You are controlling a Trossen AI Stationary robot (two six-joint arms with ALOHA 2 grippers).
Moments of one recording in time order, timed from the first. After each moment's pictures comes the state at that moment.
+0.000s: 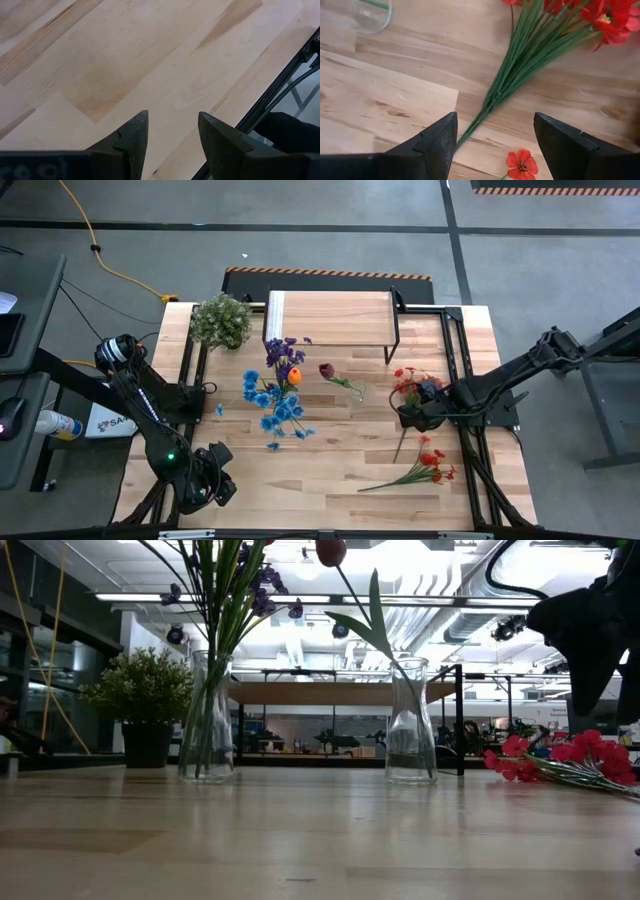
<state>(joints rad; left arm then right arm) -1.07 1.40 0.85 -0.64 -0.33 -1.89 0.41 1.10 0.67 -0.96 0.20 1.74</state>
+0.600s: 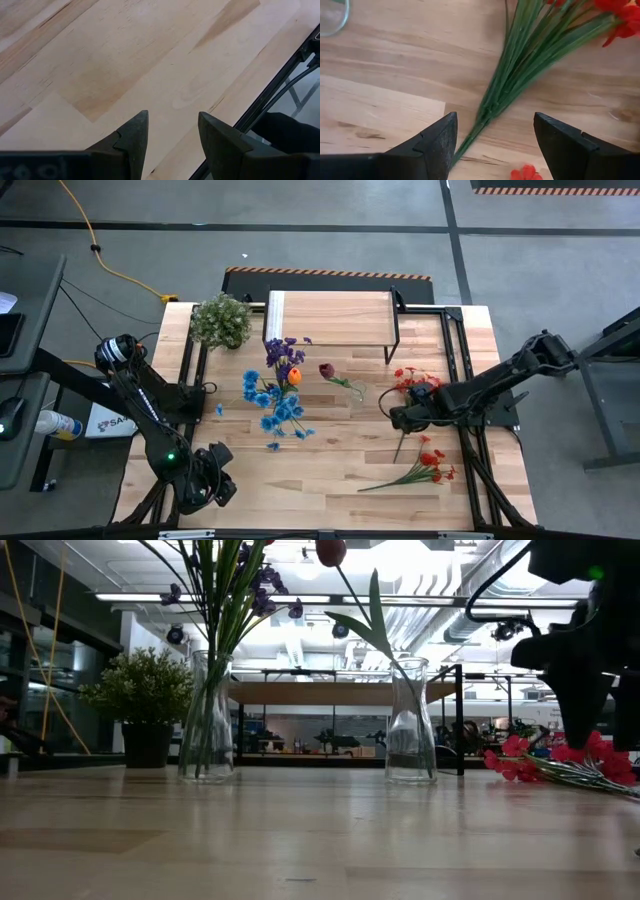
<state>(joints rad) -1.07 1.40 0.85 -0.63 -0.33 -1.89 0.36 1.27 0.67 -0.89 0.19 1.75</state>
